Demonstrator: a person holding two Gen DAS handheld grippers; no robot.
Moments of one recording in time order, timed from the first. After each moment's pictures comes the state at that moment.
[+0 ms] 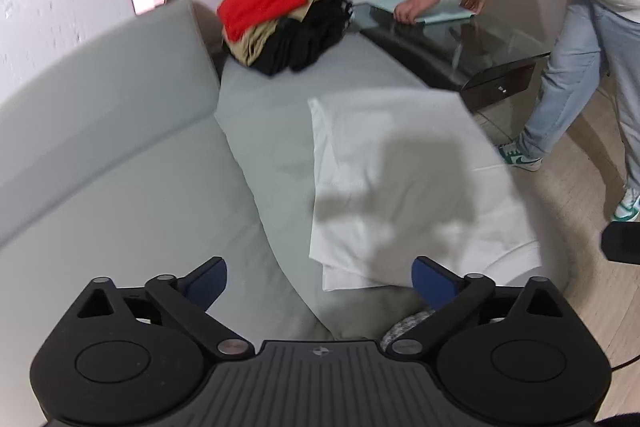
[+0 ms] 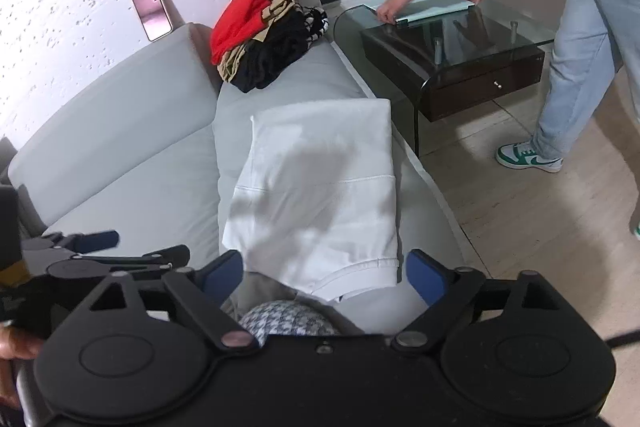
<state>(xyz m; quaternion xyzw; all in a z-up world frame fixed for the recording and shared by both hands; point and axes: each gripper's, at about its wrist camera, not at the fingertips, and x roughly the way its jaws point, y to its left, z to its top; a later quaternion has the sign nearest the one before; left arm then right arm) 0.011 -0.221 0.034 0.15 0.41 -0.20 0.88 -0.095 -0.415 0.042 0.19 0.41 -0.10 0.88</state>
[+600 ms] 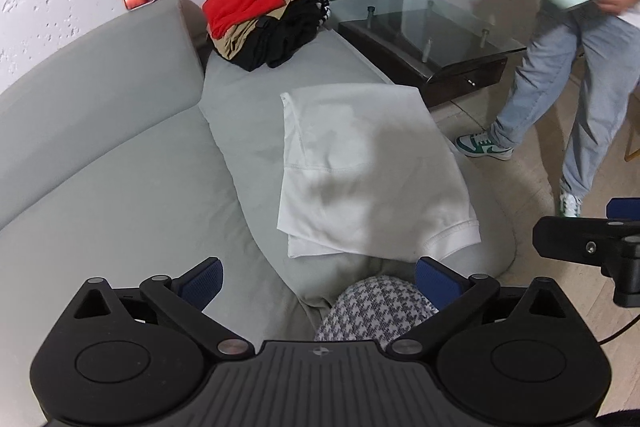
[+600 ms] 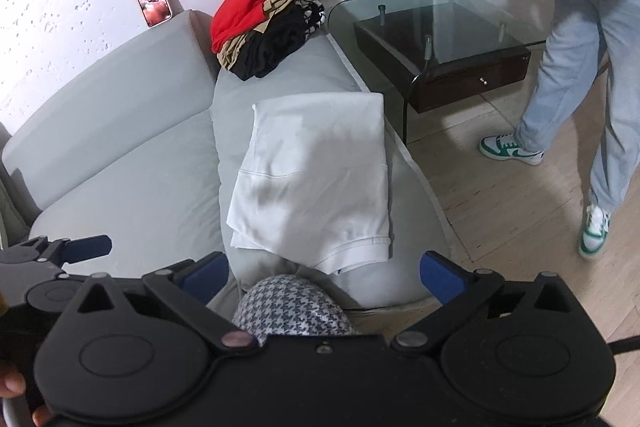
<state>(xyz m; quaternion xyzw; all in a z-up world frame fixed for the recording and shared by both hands) -0.022 -0.226 0.059 0.13 0.44 -0.21 0.86 -0.099 -0.404 0.074 0.17 0.44 -0.12 0.87</state>
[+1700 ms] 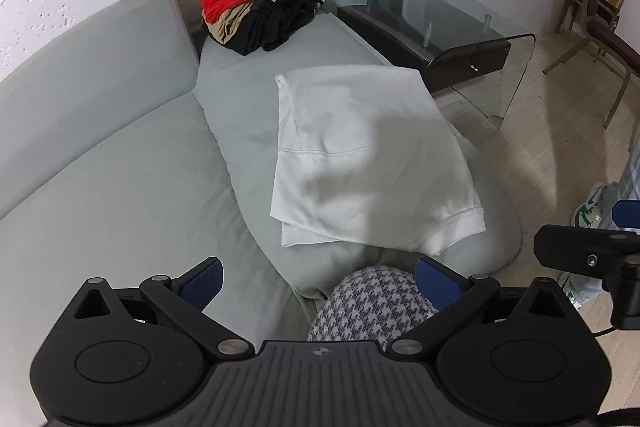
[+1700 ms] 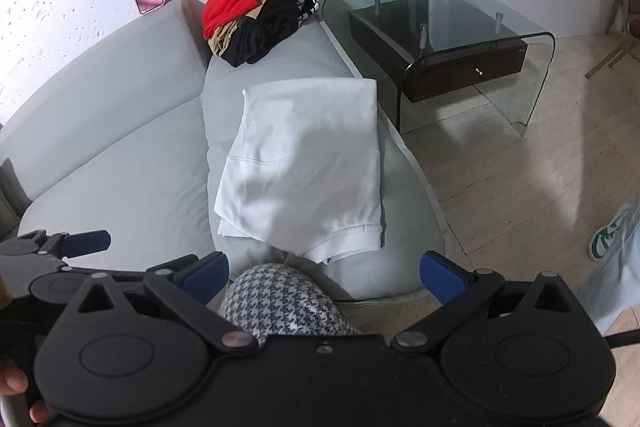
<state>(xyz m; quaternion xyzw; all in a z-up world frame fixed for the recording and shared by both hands) -0.018 -0.236 0.039 0.14 0.45 -0.21 0.86 -0.095 -0.409 0.056 0.17 0.45 -0.12 0.87</state>
